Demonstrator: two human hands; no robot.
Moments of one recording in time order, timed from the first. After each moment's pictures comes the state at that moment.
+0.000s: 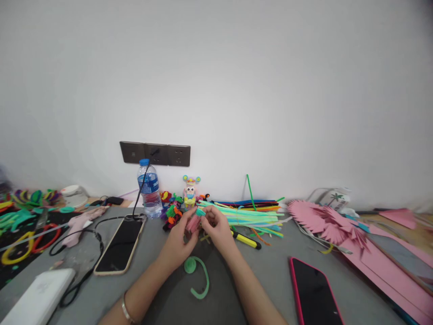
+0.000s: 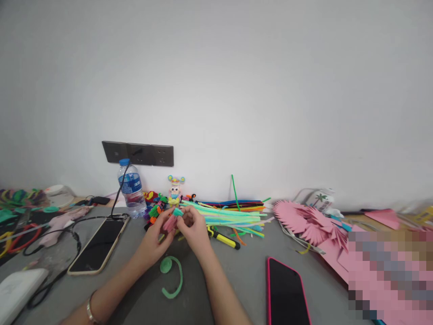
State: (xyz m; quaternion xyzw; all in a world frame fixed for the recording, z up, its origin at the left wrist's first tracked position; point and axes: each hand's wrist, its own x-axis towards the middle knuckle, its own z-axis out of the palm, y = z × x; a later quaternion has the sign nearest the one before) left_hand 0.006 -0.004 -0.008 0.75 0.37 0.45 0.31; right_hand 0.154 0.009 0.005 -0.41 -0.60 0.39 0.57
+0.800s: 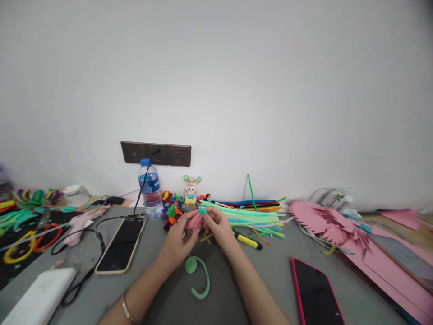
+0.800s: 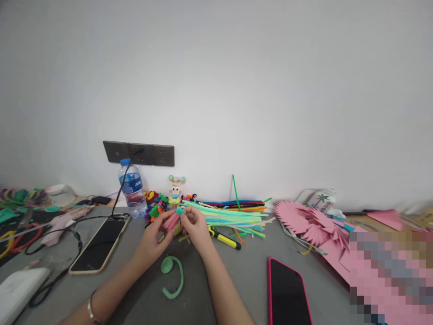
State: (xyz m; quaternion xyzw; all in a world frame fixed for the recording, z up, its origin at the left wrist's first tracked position) left_hand 0.004 -0.003 -0.009 0.76 0.37 0.47 0.27; right_hand 0.156 0.016 -0.001 -0.38 -0.54 0.50 0.56
